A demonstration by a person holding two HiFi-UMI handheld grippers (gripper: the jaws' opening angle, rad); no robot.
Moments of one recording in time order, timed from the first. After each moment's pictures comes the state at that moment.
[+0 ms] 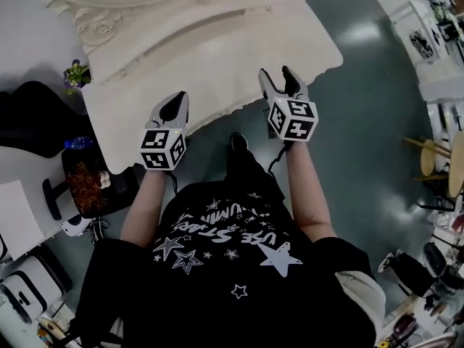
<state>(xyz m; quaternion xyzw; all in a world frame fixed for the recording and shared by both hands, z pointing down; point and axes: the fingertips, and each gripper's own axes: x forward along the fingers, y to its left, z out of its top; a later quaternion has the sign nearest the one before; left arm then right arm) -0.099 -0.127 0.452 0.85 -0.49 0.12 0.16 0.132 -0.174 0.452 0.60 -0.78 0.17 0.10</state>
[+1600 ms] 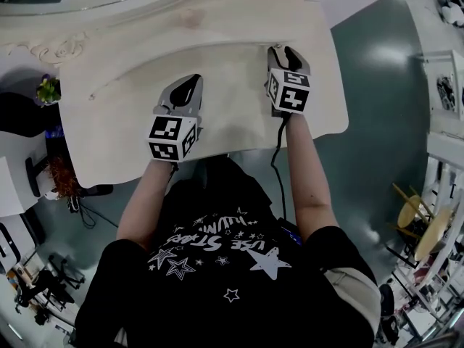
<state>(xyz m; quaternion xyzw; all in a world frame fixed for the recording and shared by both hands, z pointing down) 0.009 -0.328 0.492 0.80 -0.55 0.14 0.19 0.191 -0.450 0.552 0.53 -0.79 0.18 0.23</state>
